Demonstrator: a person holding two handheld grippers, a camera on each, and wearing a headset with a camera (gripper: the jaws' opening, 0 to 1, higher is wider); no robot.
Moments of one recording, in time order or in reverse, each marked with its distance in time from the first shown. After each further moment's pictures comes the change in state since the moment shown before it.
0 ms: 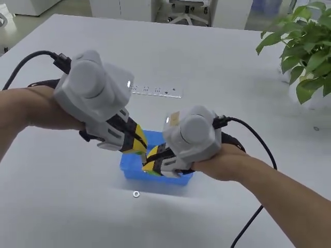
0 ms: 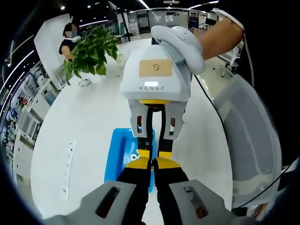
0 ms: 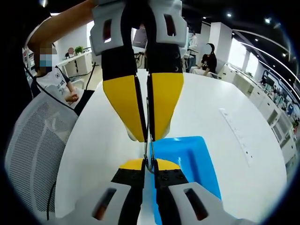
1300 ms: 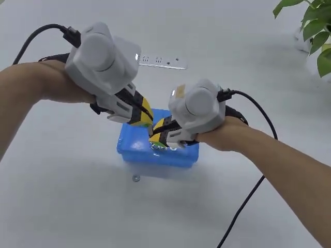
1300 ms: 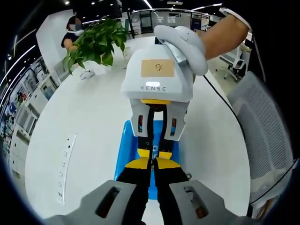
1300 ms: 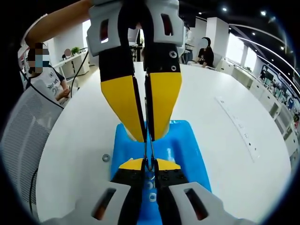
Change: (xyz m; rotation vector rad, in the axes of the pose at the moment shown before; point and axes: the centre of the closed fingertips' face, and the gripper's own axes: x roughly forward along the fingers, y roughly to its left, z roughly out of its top) left arm 0.044 0.052 -0.031 -0.036 -0.008 -0.012; right arm 0.032 -0.051 -0.038 0.035 0.016 0.003
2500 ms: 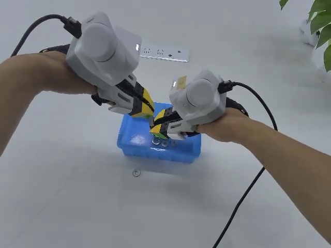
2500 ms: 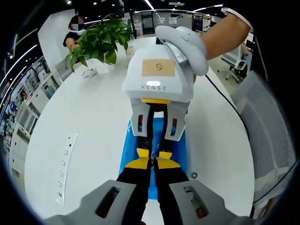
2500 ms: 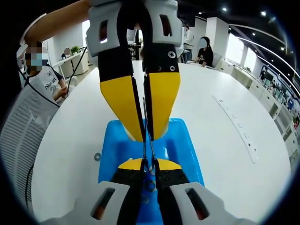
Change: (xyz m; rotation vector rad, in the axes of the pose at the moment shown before) left arm 0.002 0.007 -0.005 -0.007 -0.008 0.012; right arm 0.005 -0.009 -0.002 -0.007 0.002 -0.008
